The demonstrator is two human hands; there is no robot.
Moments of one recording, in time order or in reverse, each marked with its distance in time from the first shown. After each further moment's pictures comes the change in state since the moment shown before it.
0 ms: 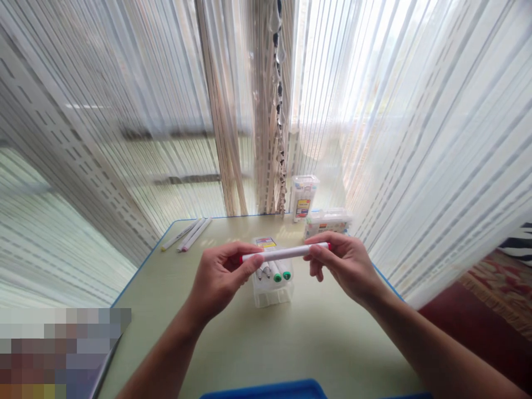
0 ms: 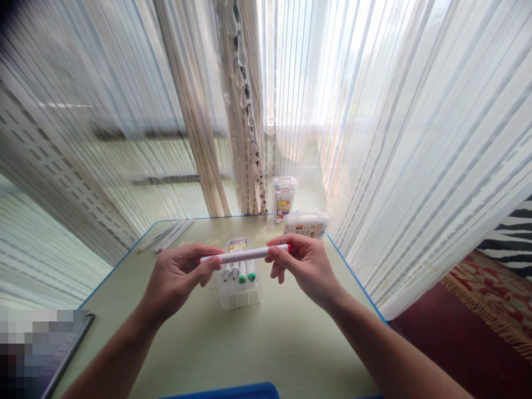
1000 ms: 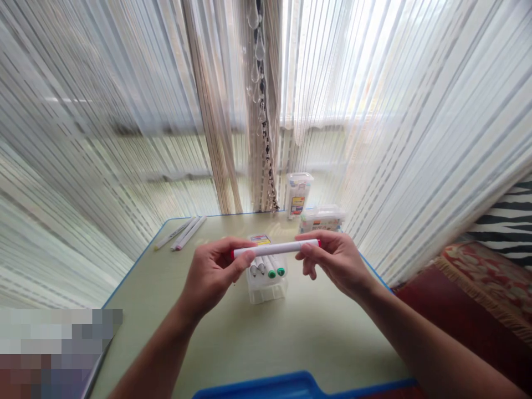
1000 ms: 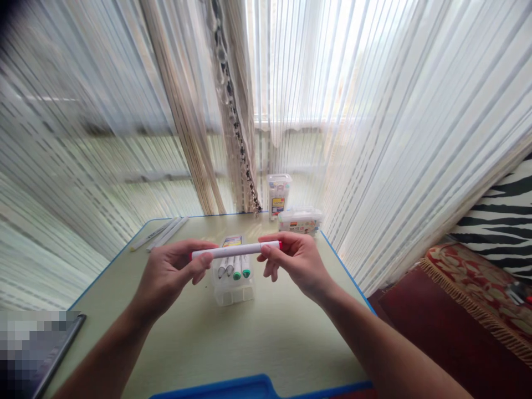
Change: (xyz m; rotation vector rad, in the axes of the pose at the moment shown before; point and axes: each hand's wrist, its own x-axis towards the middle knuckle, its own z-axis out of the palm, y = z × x) left_hand 0.000 -0.002 -0.003 -0.036 -0.011 -0.011; right_hand -0.001 0.000 0.001 0.099 -0.042 0.070
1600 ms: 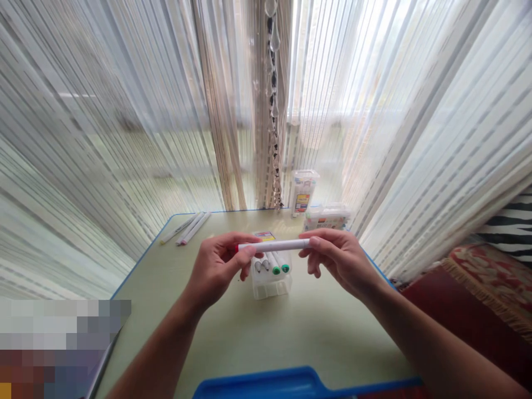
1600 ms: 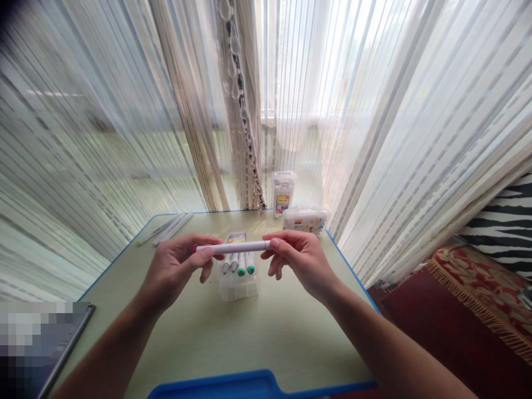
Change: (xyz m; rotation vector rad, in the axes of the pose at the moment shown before) left_hand 0.000 -0.001 0.000 -0.083 -0.045 -0.019; right_hand 0.000 -0.001 0.000 0.017 0.011 0.060
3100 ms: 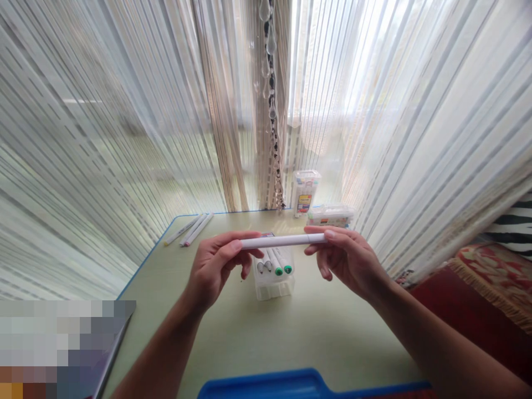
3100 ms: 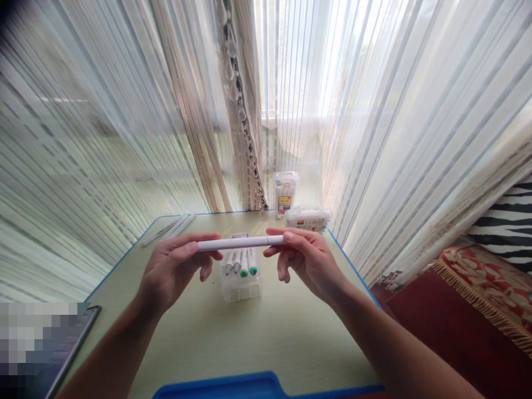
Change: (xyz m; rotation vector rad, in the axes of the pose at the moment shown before) left_hand 0.001 0.002 -0.003 -0.355 -0.016 -0.010; right_hand -0.001 -0.011 0.001 0.102 0.014 0.031
